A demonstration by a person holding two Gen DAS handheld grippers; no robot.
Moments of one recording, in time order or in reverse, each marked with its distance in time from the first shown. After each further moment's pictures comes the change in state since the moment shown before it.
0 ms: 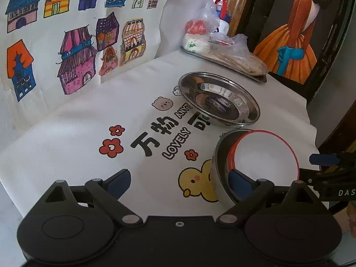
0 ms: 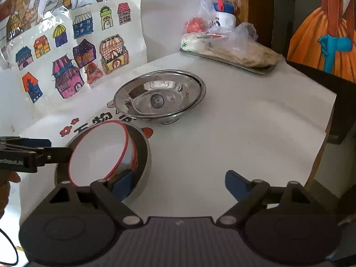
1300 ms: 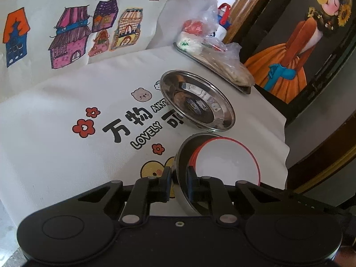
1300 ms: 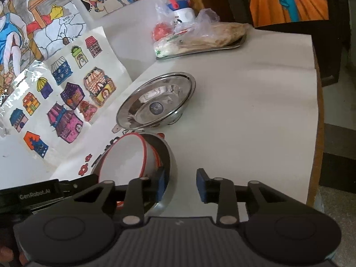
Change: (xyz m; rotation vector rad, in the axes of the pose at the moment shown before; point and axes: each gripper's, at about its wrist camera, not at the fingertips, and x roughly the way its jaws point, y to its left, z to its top) left arm -0.007 -0.010 -0.001 -0.196 0.018 -0.133; right arm -0.007 0.003 -0.022 0.379 -0.069 0.028
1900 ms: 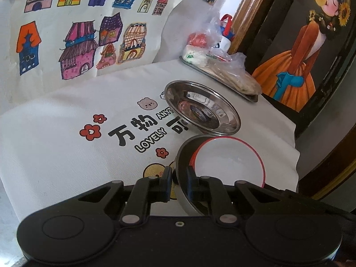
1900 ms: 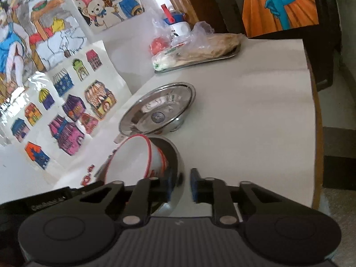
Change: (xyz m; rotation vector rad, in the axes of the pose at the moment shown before) left arm -0.004 -0.015 -0.019 0.033 -0.101 0.085; right arm -0.005 0.005 -0.017 0.050 -0.095 0.014
